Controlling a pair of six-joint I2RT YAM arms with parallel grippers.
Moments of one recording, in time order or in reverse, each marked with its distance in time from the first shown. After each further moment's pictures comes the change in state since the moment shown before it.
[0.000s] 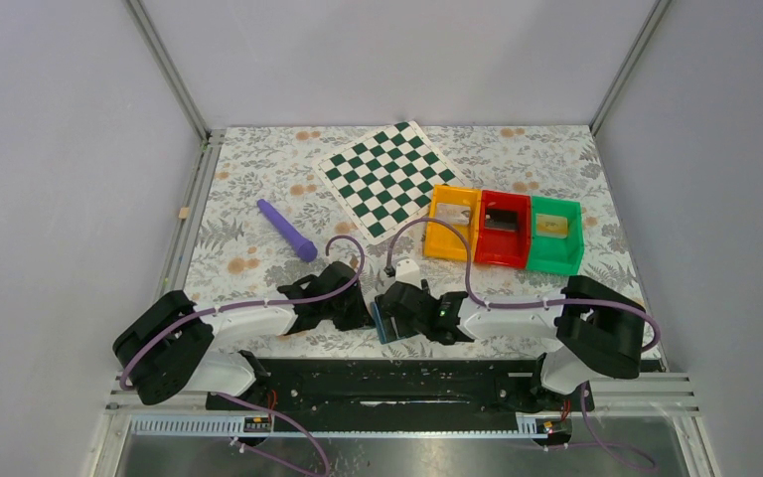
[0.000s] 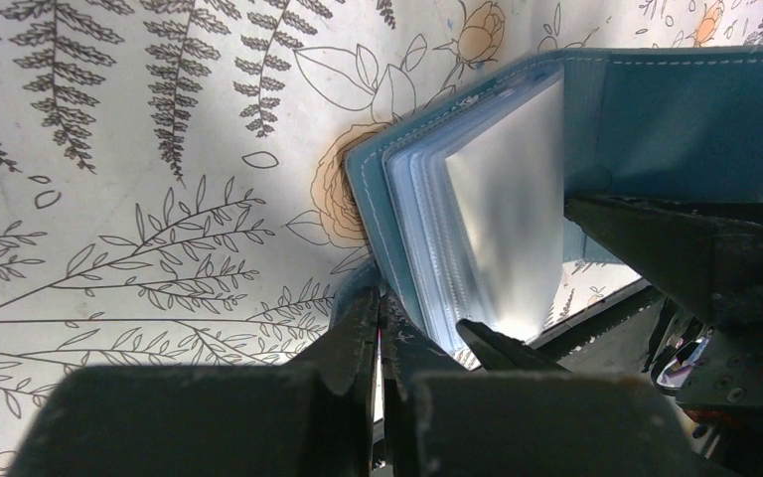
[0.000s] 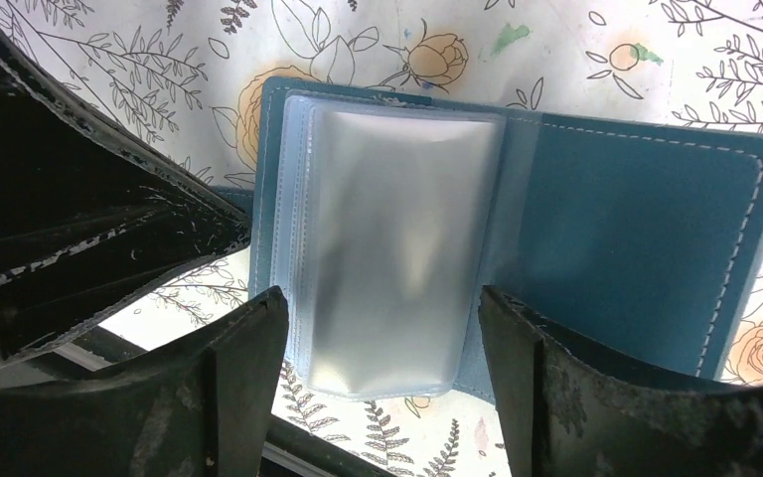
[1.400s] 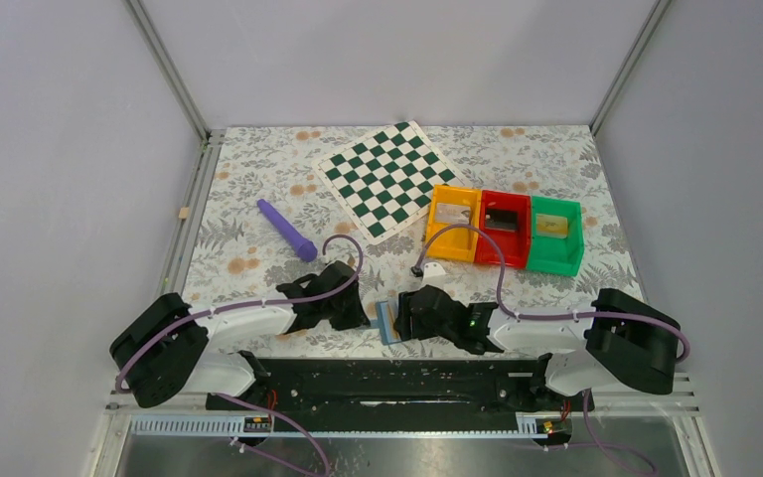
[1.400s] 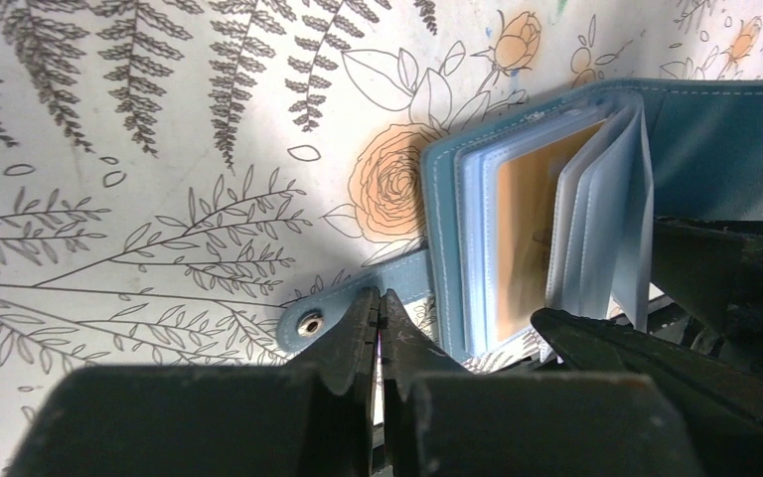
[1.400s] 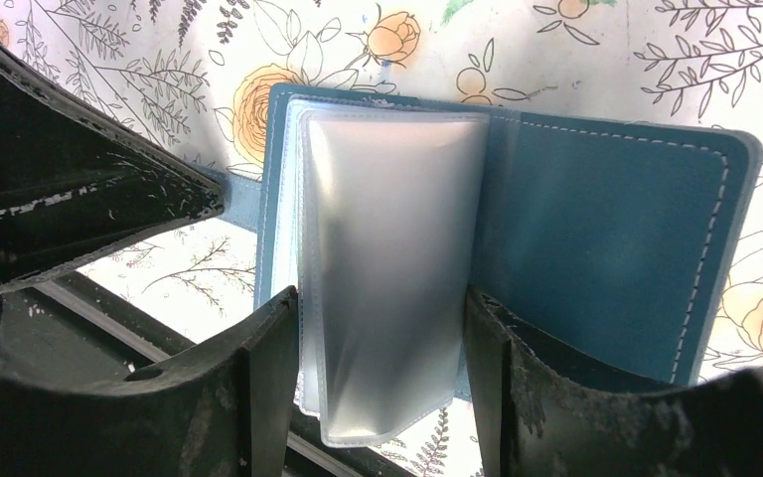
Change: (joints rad) left arm 0.000 -0.019 0.021 -0.081 -0.054 0.001; right arm -0.047 -0.163 -0.224 0.216 -0.050 0.100
